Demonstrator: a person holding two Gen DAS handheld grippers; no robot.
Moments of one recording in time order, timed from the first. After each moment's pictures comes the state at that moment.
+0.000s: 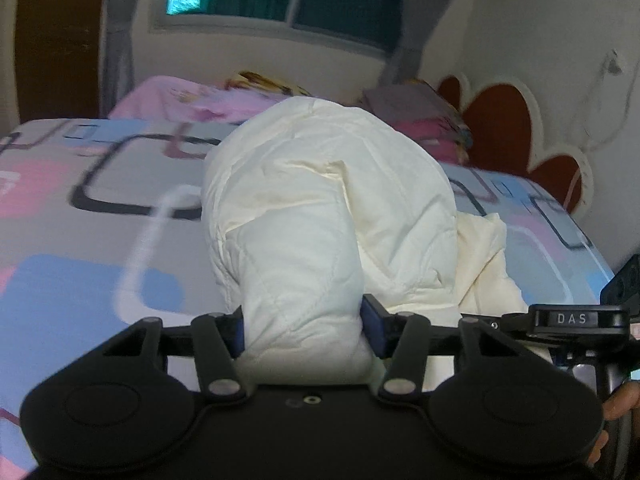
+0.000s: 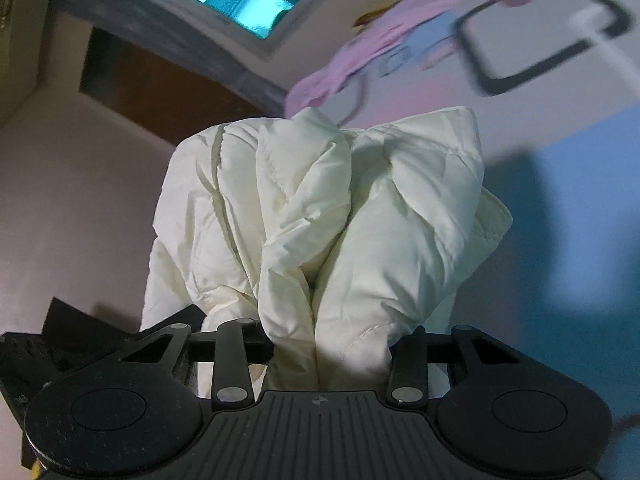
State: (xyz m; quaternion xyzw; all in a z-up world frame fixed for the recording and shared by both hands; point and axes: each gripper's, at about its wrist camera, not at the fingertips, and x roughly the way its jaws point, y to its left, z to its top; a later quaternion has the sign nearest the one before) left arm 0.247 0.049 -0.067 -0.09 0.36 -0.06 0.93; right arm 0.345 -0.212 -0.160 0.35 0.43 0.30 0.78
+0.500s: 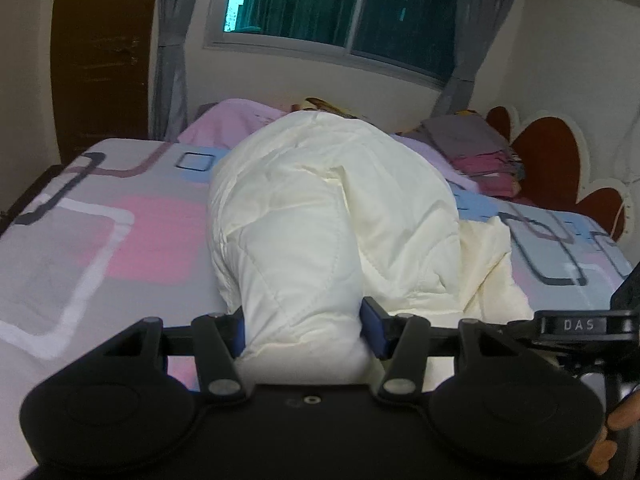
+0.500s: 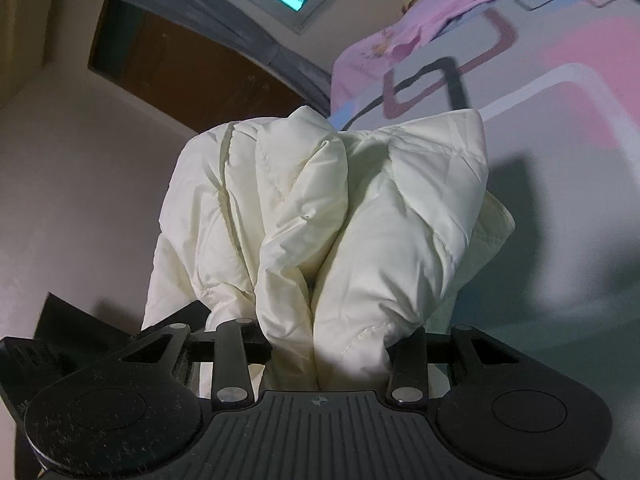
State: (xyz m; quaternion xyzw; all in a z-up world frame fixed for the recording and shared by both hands) left arm 0.295 0.288 -0.072 -0.08 0.34 -0.03 0.94; right arm 0.426 0.060 -0.178 0.34 0.43 0.30 0.78
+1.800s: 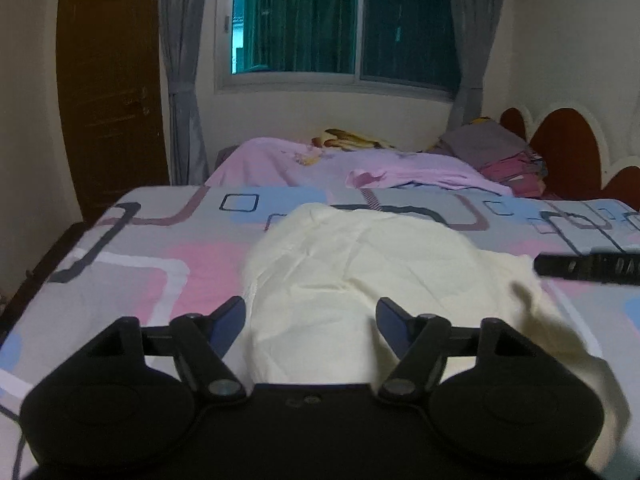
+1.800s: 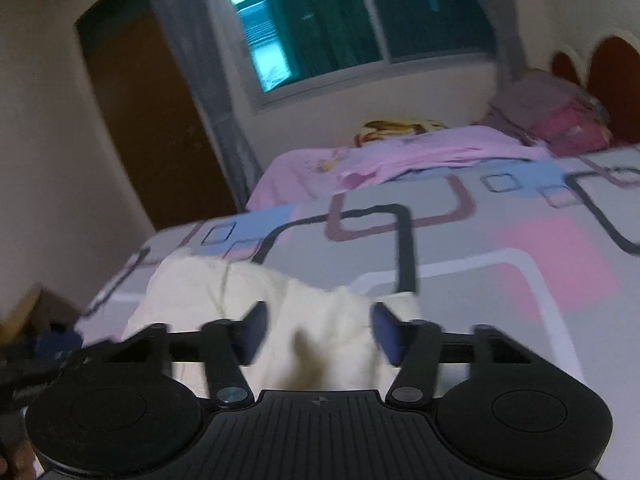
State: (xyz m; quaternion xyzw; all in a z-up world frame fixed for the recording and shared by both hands) left arm 0.318 0.333 -0.091 -0.01 0.29 -0.01 0.96; right arm 0.418 0.131 -0.139 0.12 0.30 0.14 0.94
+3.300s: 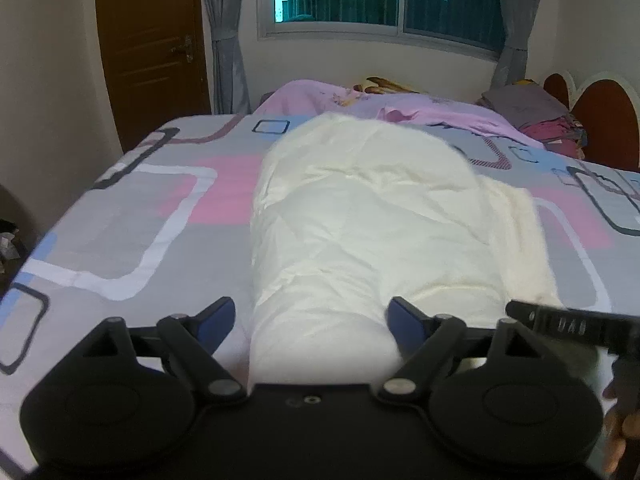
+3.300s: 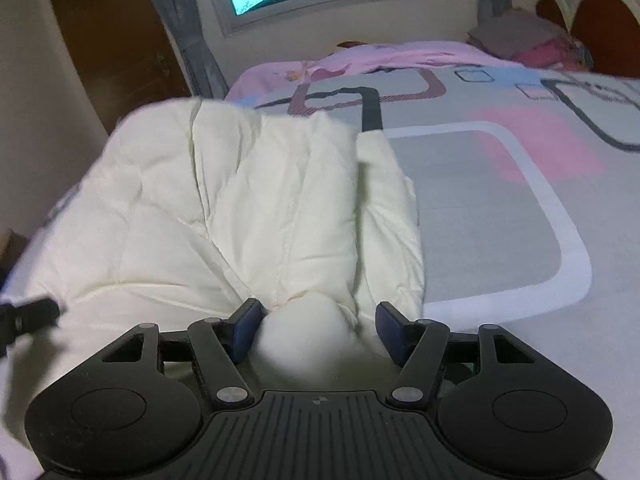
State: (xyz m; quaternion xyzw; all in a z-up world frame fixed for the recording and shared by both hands) left arm 0.241 0.300 -0.106 -0.02 0.36 0.07 0.93; right arm 0.363 0.103 -0.207 0.14 0.40 0.11 0.90
